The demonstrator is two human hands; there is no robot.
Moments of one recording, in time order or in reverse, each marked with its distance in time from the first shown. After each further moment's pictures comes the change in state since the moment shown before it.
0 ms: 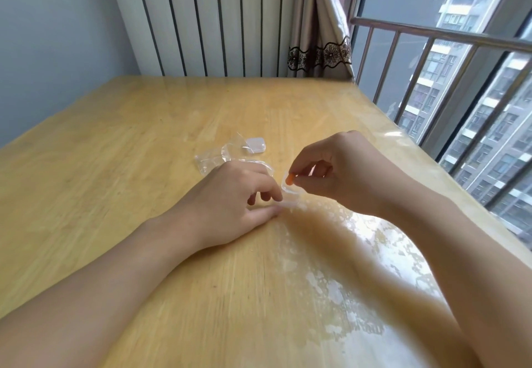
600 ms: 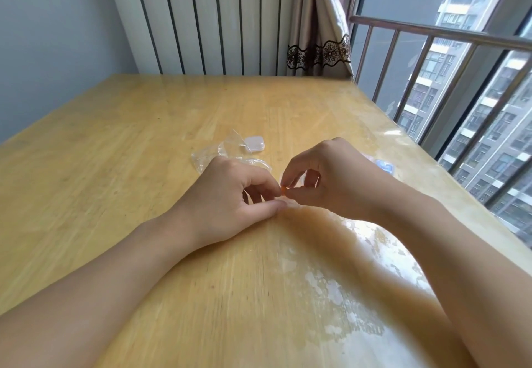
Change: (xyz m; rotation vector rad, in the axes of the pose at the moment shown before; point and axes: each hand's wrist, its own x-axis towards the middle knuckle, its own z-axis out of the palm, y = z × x) left_hand 0.000 0.006 0.000 -0.266 0.095 -0.116; right_hand 0.004 -0.004 0.009 -0.043 -0.094 -0.021
